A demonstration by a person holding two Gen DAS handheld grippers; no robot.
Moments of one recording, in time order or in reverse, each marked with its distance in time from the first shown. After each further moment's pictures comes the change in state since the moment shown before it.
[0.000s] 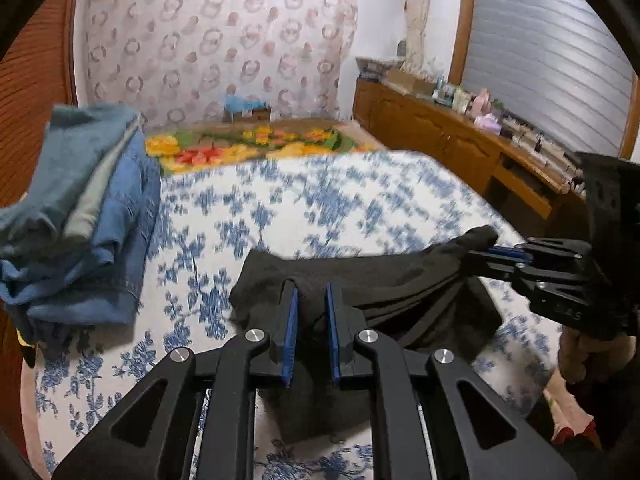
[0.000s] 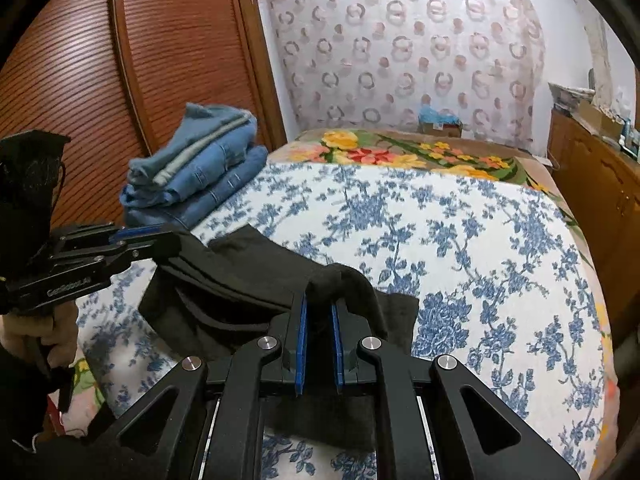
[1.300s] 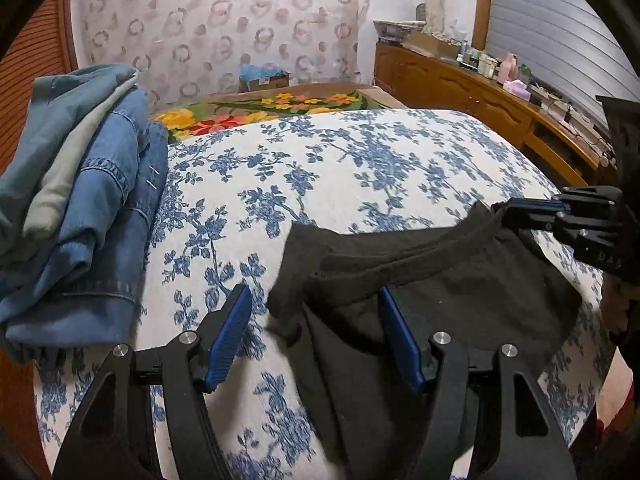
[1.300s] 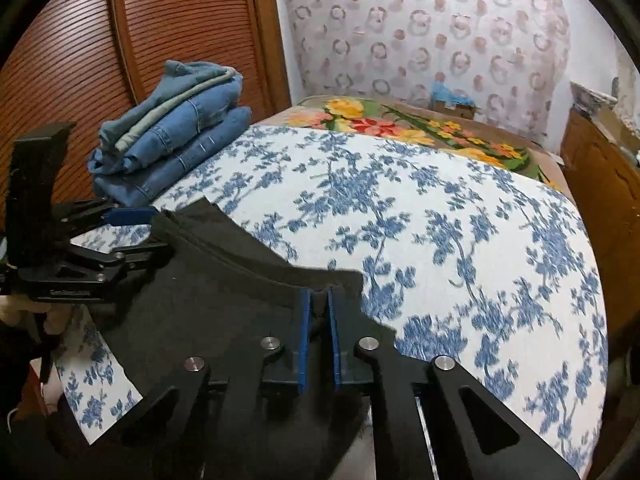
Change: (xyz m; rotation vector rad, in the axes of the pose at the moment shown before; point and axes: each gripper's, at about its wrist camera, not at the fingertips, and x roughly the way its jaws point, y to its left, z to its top) left arm 0.055 0.025 0.002 0.033 0.100 0.091; right arm 0.056 -0.029 0.025 -0.079 0.081 0.006
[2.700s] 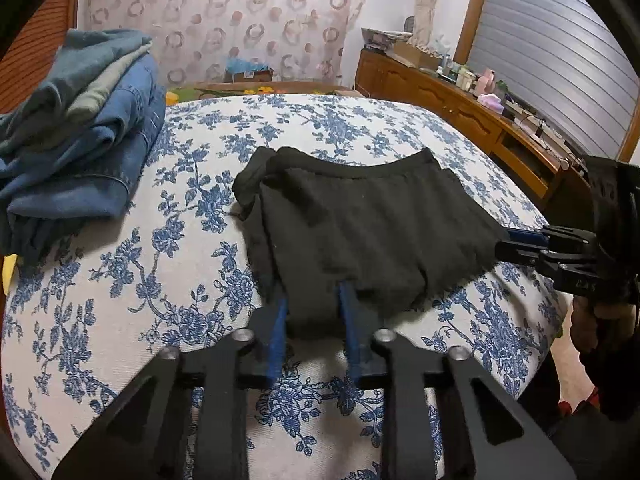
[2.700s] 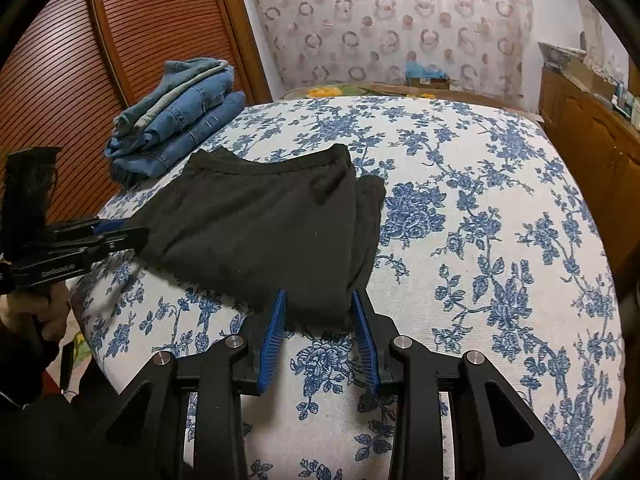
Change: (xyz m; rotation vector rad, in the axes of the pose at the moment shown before) left arm -0.050 -0.016 -0.066 -0.071 -0.011 -0.129; right arm -0.061 0.016 -0.085 0.128 0.017 -0.005
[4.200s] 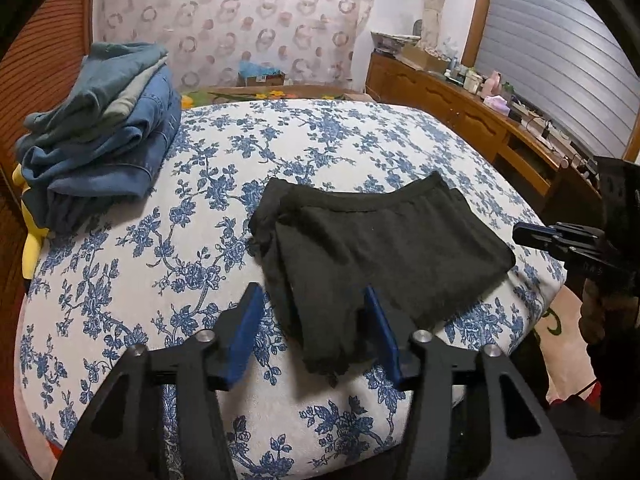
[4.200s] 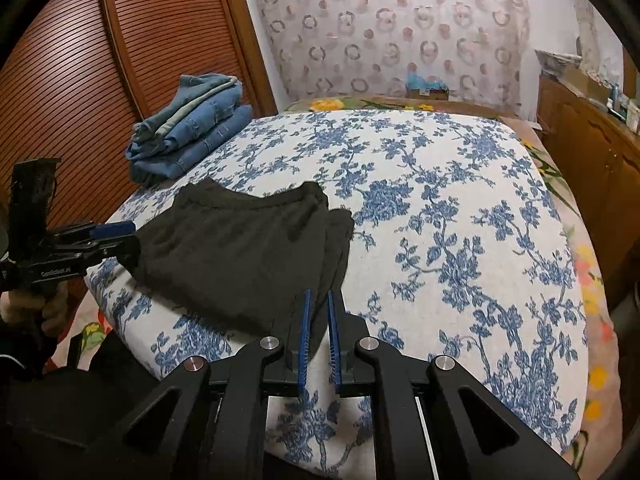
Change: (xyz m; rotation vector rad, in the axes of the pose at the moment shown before) left arm -0.037 -0.024 -0.020 -0.017 -0.008 0.051; right arm -0.058 -0.006 -0.022 -0.004 -0.049 0.004
